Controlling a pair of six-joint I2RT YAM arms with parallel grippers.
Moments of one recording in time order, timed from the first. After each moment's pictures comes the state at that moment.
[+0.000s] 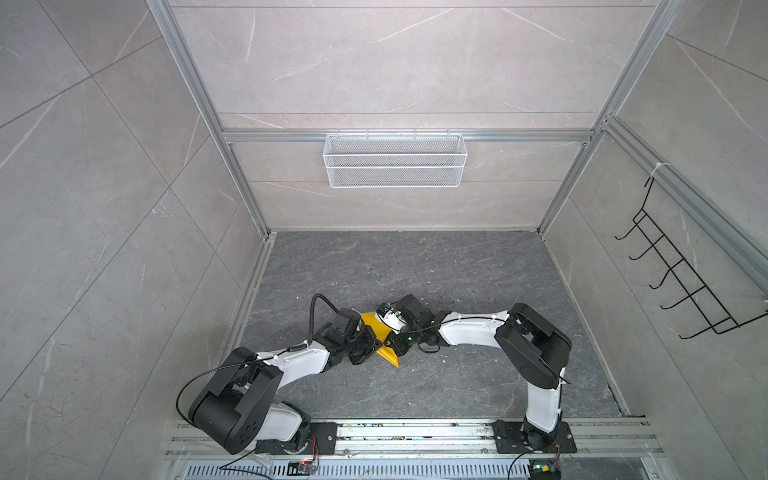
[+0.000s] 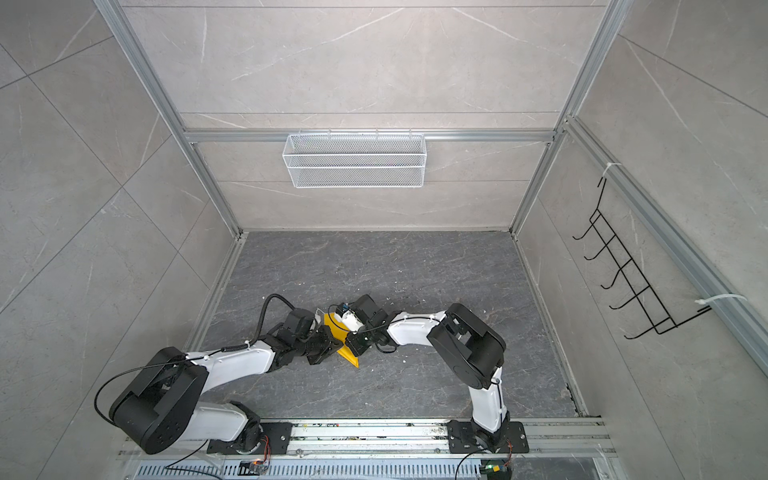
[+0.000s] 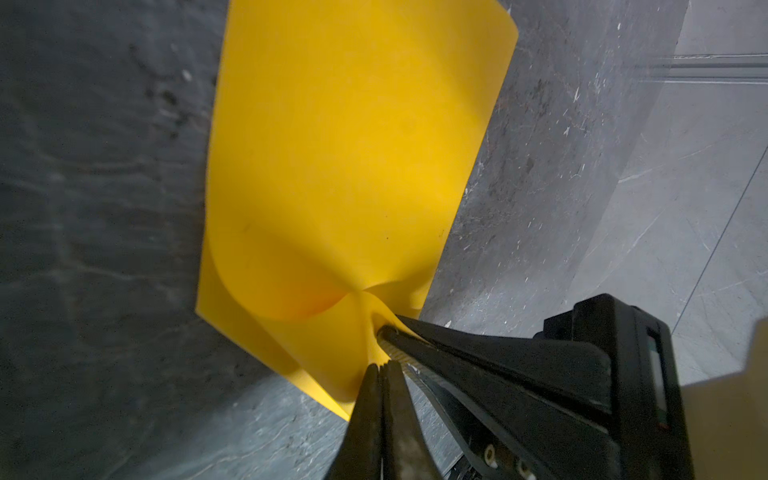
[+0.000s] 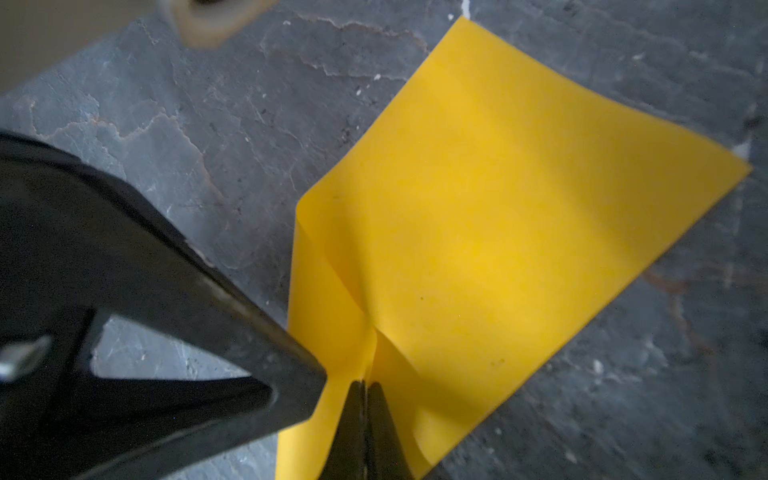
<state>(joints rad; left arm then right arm) -0.56 1.39 0.47 0.05 0.37 -1.16 0.86 1.94 1.07 -0.08 -0.33 0.09</state>
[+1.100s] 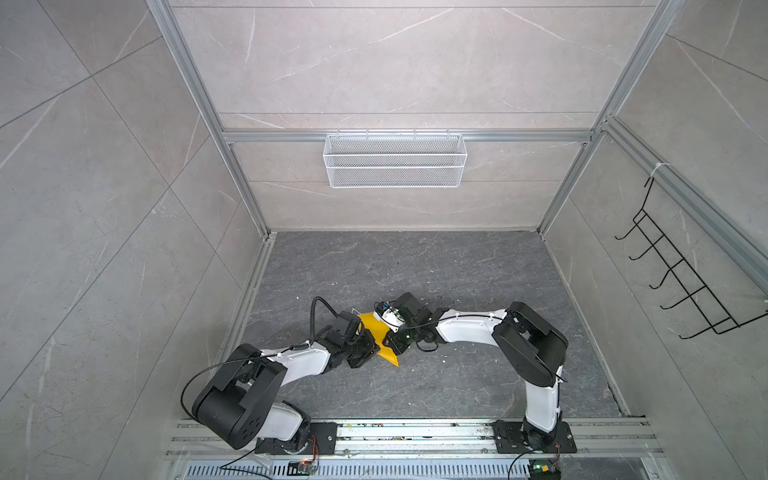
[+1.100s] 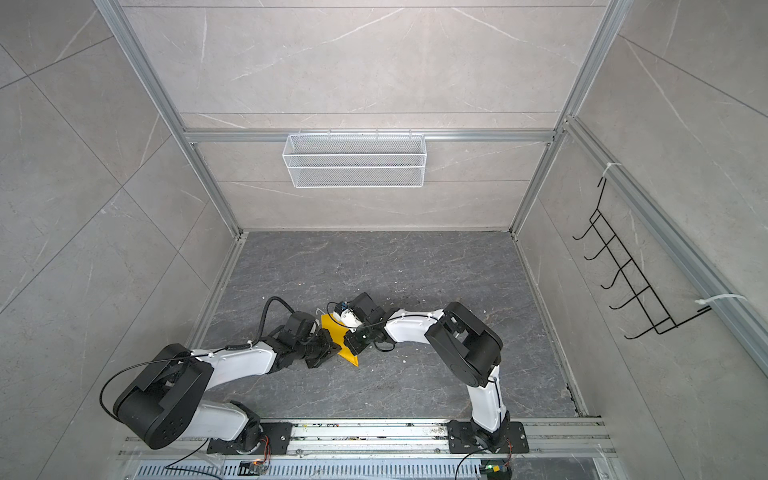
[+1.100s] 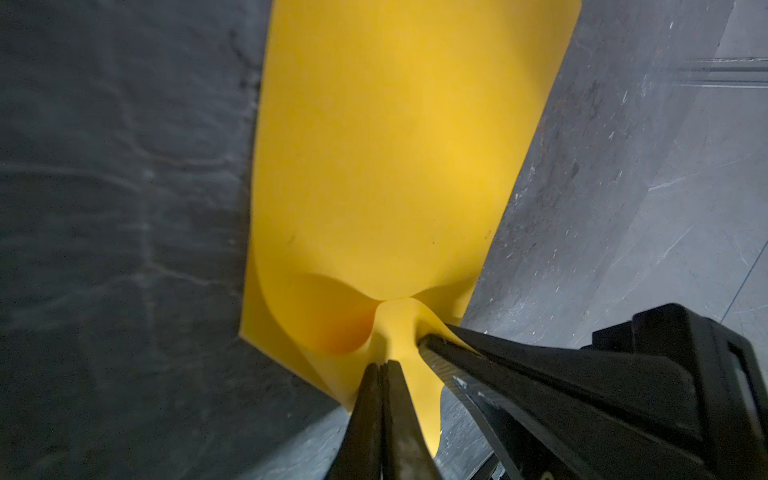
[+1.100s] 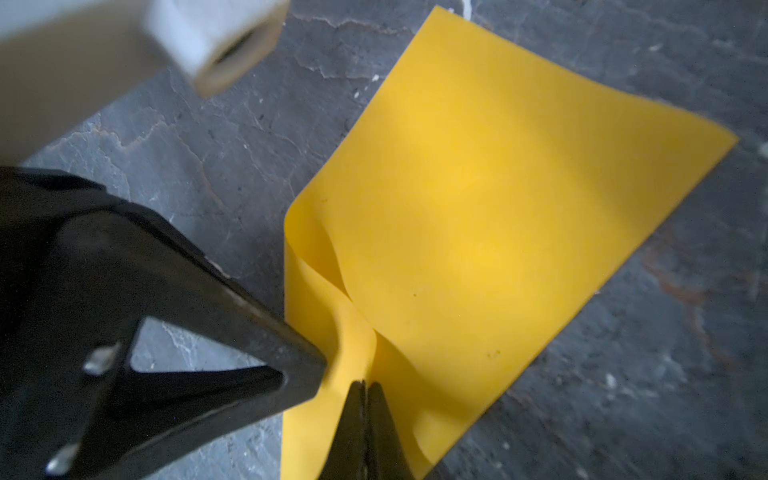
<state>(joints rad) -0.56 1.41 0.45 0.05 0.35 -1.15 0.85 1.96 1.12 -0.13 -0.35 0.11</state>
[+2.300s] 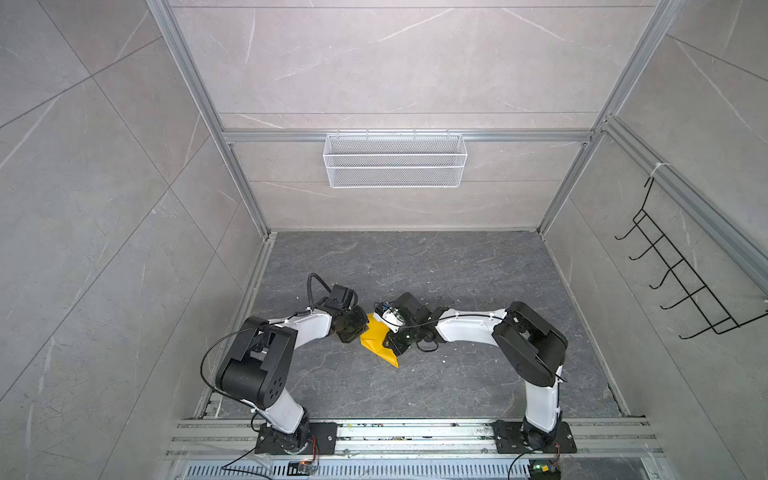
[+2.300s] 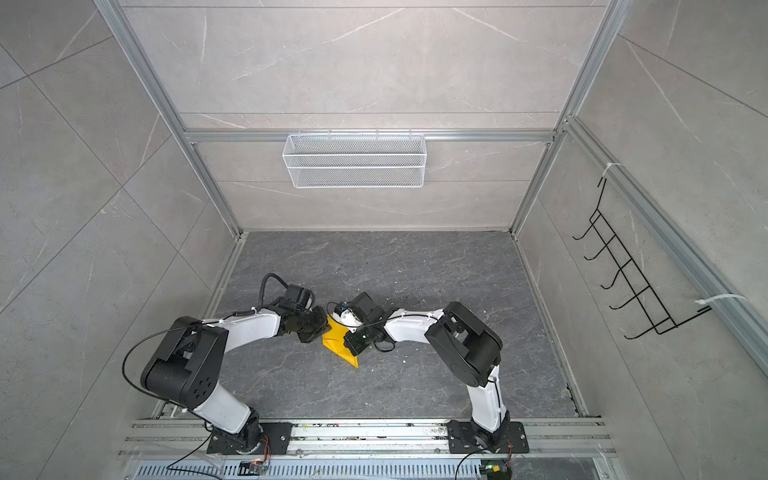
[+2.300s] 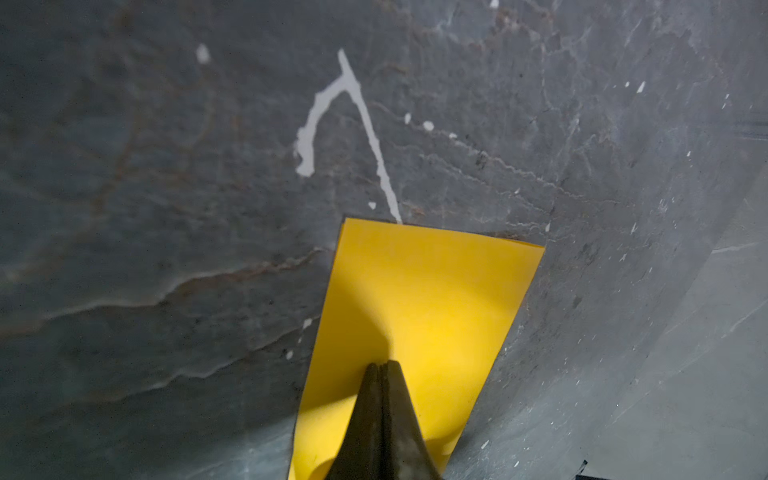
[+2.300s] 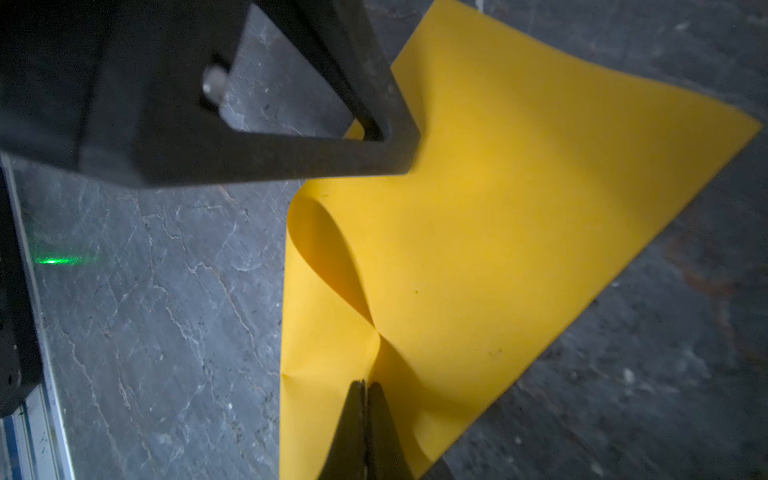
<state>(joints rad) -0.38 1.62 0.76 -0.24 0.32 -0.92 0.85 1.96 1.13 -0.16 -0.37 0.11</state>
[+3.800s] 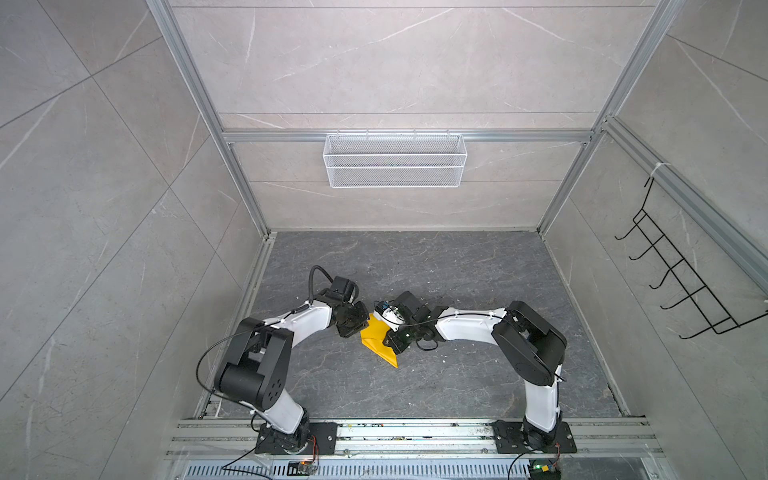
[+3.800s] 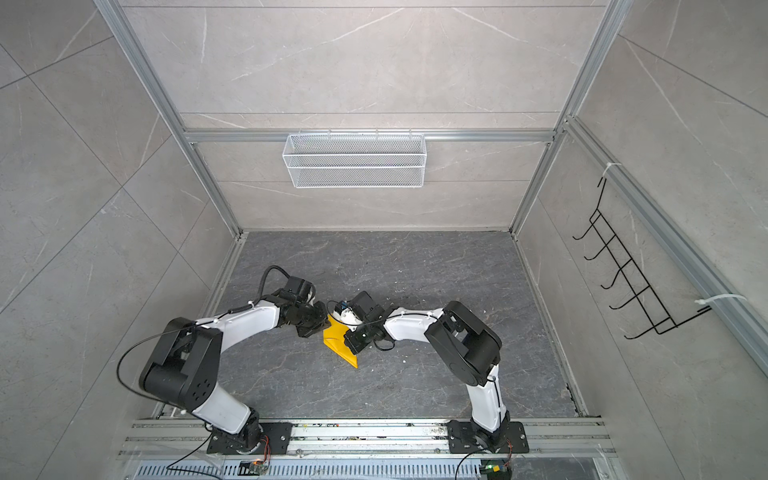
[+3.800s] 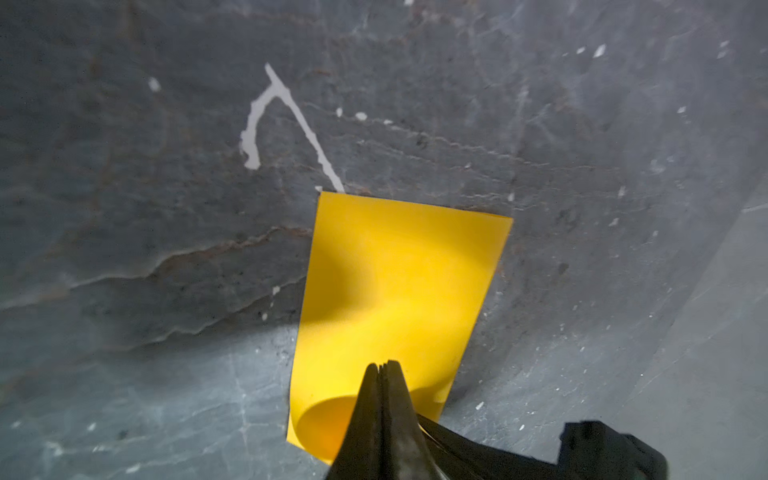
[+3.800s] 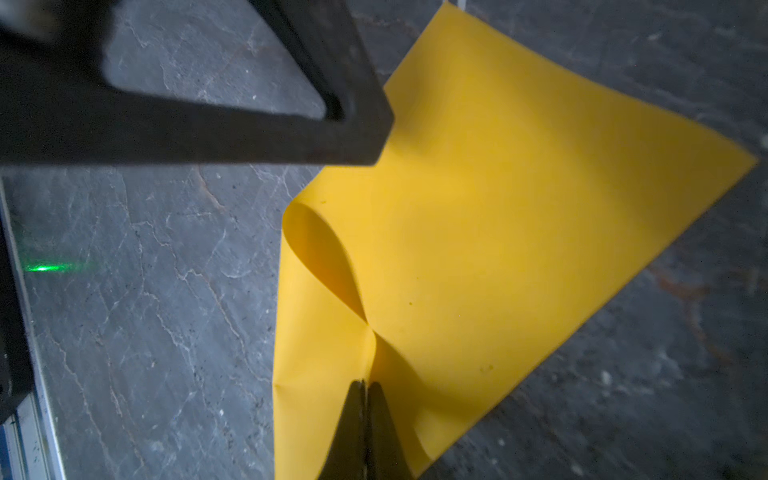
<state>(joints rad) -0.38 1.54 0.83 -0.39 0.33 -0.83 0.85 1.97 1.15 -0.17 -0.35 0.11</state>
